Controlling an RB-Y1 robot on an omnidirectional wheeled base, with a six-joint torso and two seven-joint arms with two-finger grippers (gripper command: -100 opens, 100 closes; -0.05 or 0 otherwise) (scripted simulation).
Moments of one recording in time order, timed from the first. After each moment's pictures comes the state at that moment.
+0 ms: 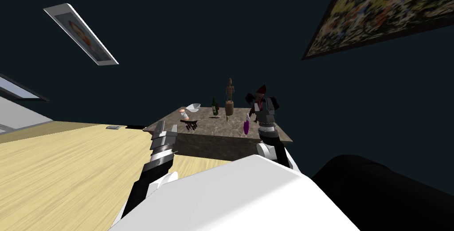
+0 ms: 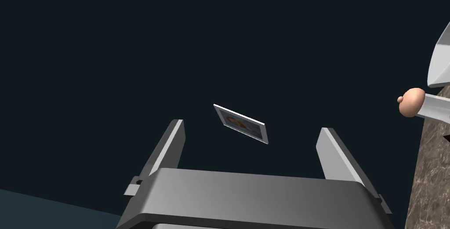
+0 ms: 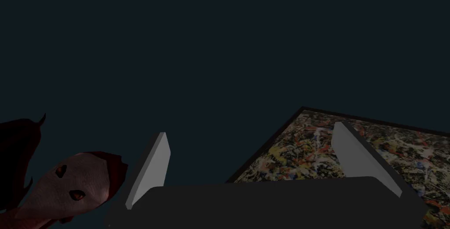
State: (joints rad) left arm 0.53 0.05 0.02 -2.23 0.12 -0.35 -0.03; right arm 0.50 -0.05 -0.04 -2.35 -0.07 -0.58 0.02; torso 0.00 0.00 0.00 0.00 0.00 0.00
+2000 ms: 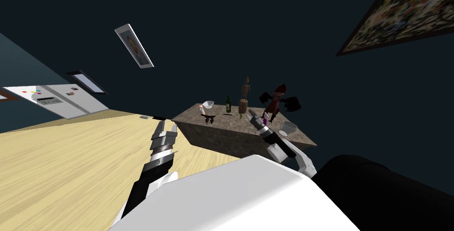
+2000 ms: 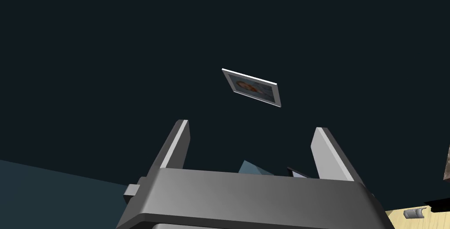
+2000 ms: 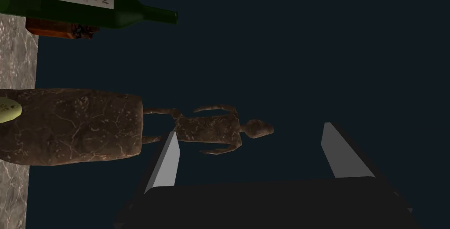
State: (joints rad) left arm 0.53 0.05 0.02 -2.23 0.12 -0.35 -0.03; right arm 0.52 -0.58 0.01 -2.17 -0.21 -0.34 -0.02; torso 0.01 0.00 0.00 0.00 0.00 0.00
